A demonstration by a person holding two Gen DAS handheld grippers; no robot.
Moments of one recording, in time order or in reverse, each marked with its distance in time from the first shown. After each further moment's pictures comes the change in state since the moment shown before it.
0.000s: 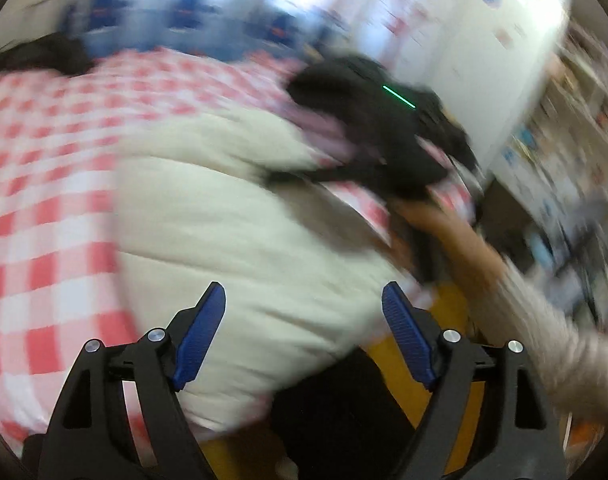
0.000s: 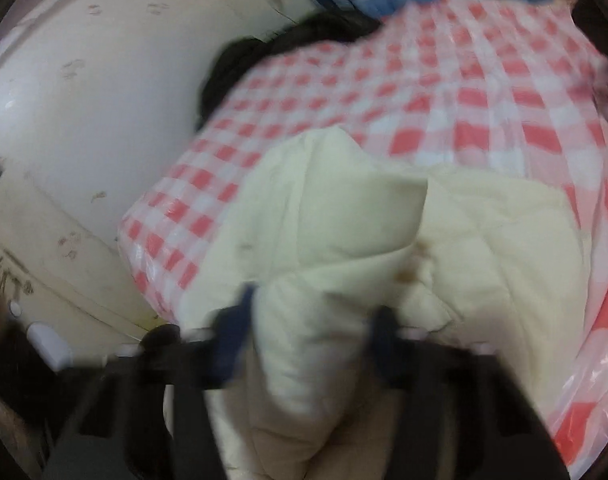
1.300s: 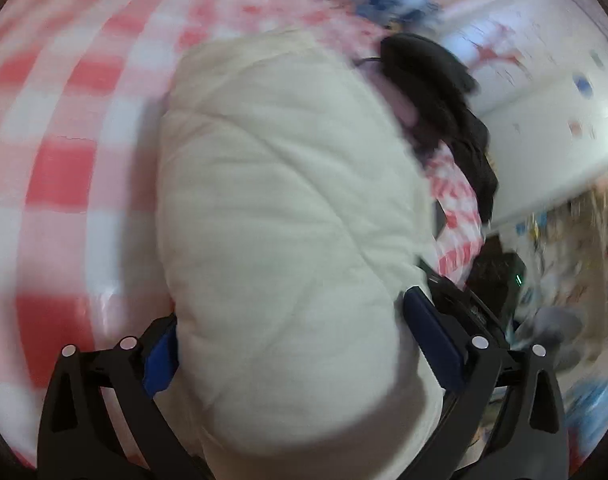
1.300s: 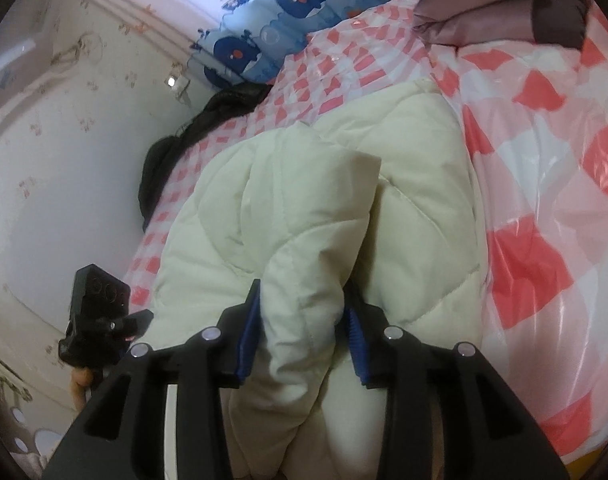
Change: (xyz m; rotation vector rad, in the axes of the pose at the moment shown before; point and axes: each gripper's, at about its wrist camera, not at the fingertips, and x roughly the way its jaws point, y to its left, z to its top) left arm 0.139 0.067 0.007 -0.273 0.198 -0.106; right arm -0.043 -0.068 -0.109 0.410 -0.313 -0.150
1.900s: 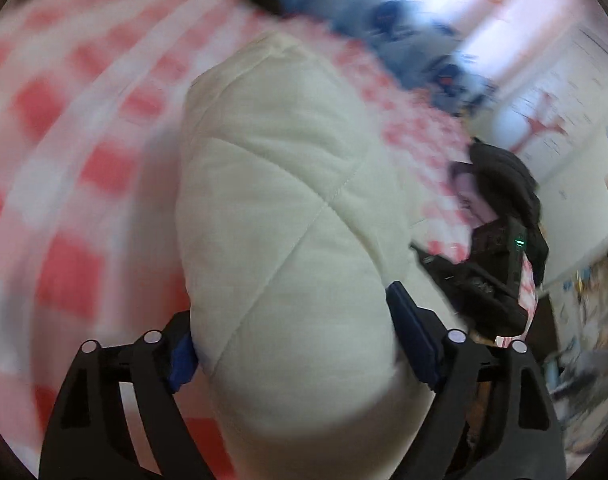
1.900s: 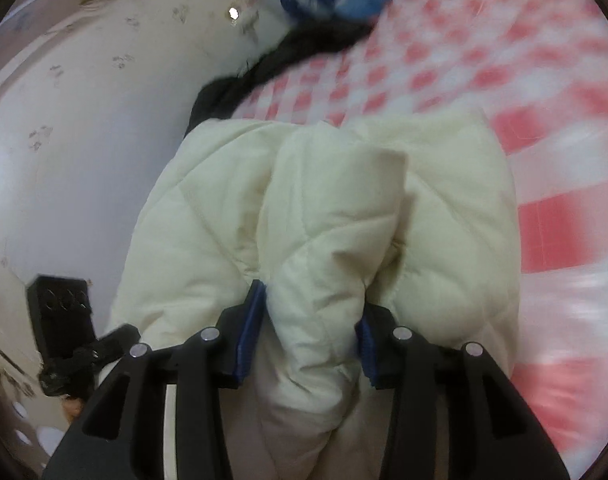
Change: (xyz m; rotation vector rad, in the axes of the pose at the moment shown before) left arm -0.202 0.259 0.049 -0.199 -0.172 0.201; right arm 0.302 0.208 0.003 -0.102 0.239 0.183
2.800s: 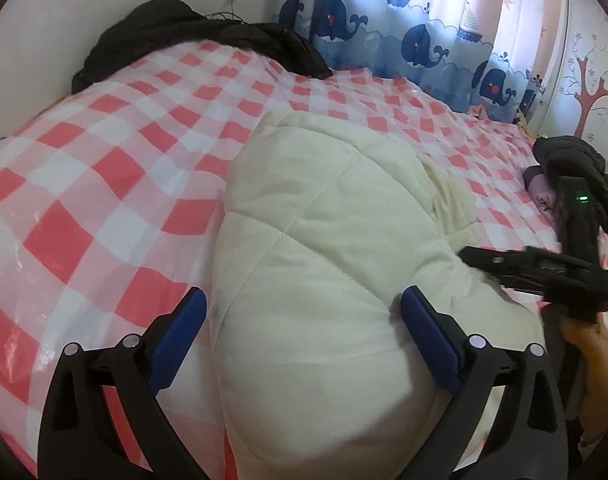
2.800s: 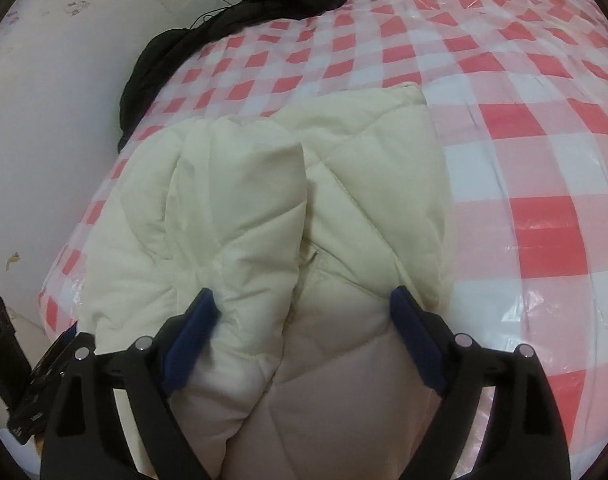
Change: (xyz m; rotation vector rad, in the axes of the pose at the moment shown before) left arm -0.016 -0.055 -0.039 0.207 -0.307 0.398; right arm 0.000 0.004 0.004 -0.081 0.065 -0.289
